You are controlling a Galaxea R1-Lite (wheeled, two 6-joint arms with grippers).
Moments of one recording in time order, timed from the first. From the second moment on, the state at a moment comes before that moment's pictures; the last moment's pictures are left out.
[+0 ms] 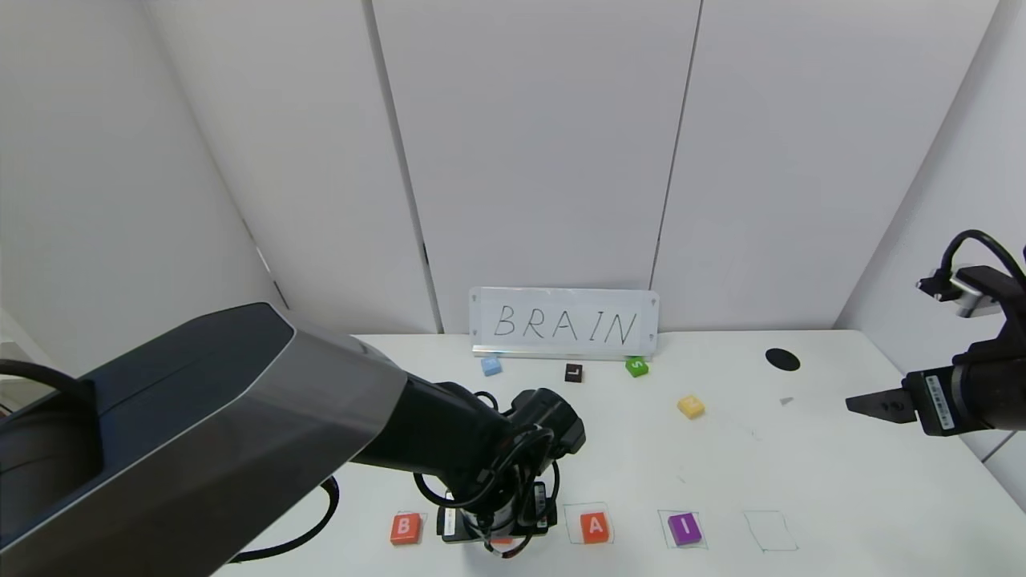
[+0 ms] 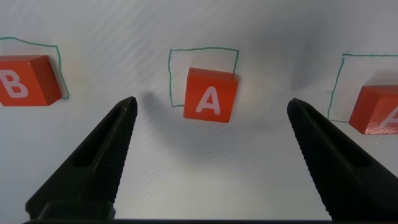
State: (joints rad) left arm -0.75 2.23 -1.31 0.40 0.25 -0.81; right arm 0.03 1.48 -0.97 0.27 -0.01 -0.07
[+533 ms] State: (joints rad) left arm -0.75 2.26 -1.32 0.40 0.25 -0.81; right arm 0.03 1.48 -0.97 0.27 -0.01 -0.07
